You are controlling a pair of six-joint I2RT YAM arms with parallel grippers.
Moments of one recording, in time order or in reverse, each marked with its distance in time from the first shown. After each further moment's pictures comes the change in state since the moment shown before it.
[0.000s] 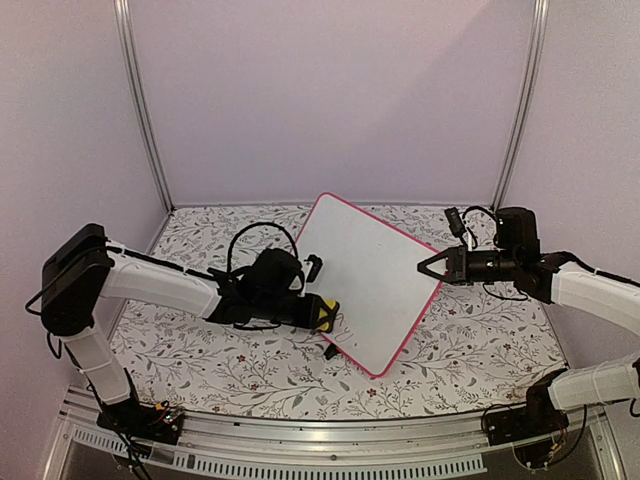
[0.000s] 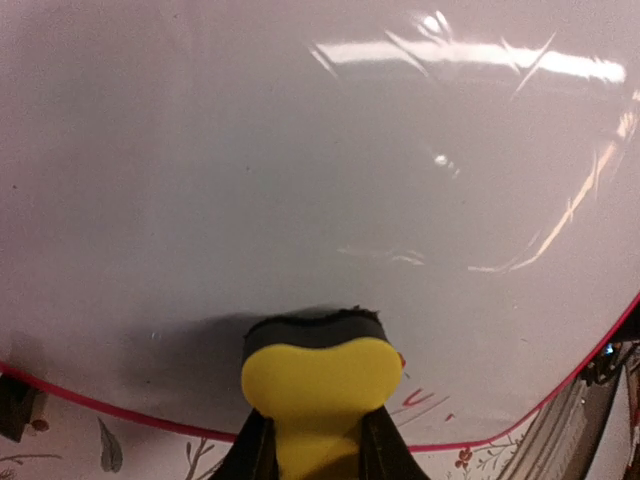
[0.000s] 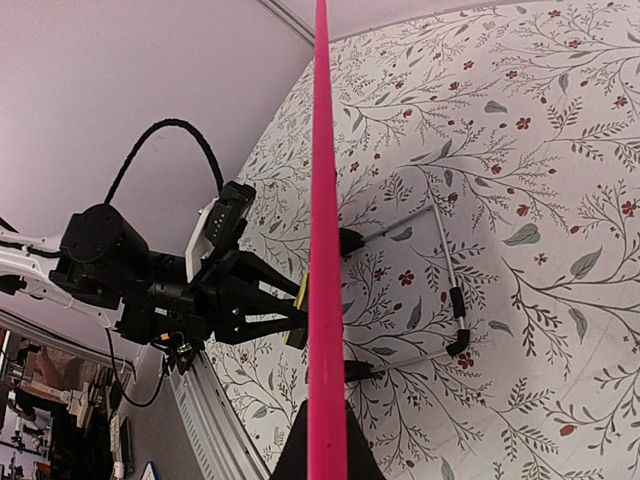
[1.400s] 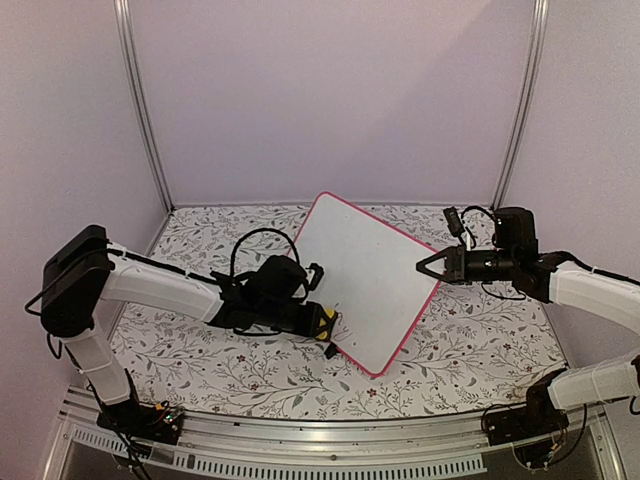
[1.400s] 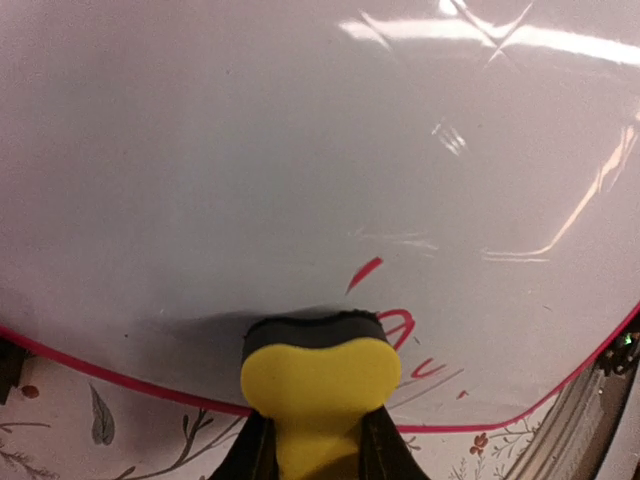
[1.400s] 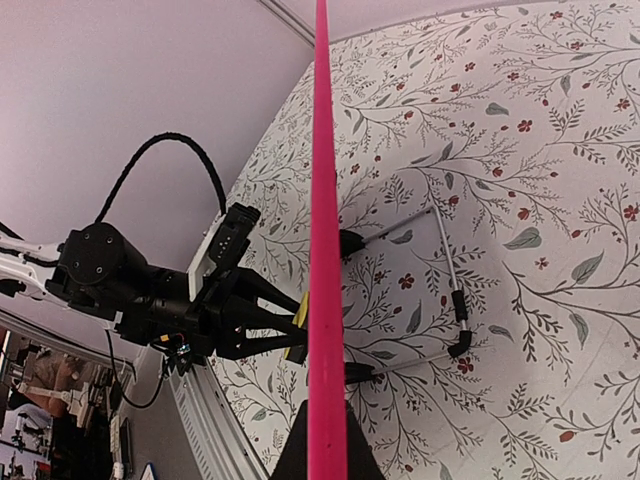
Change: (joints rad) left arm -0.034 -0.001 -0.006 -0.059 -0.042 -0.015; right arm 0.001 0.018 0.000 0.023 -0.005 0.002
